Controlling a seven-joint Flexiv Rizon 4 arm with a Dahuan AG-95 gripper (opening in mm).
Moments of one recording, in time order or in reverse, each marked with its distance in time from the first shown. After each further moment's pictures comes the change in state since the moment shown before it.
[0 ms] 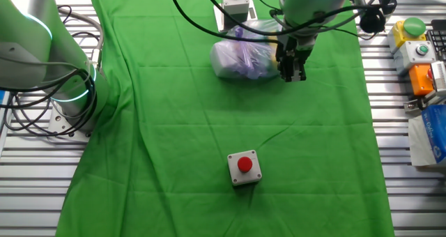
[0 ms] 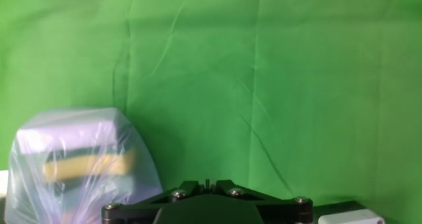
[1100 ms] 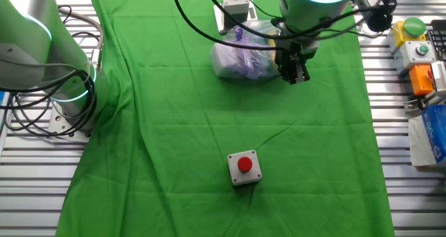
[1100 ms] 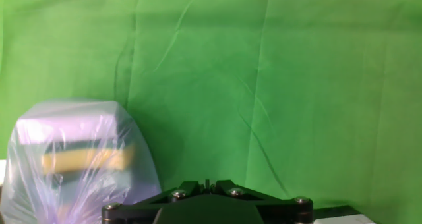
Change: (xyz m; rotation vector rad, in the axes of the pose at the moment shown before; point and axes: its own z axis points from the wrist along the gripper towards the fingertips) arm 0.000 0.000 -0.001 -0.057 -0.001 -0.192
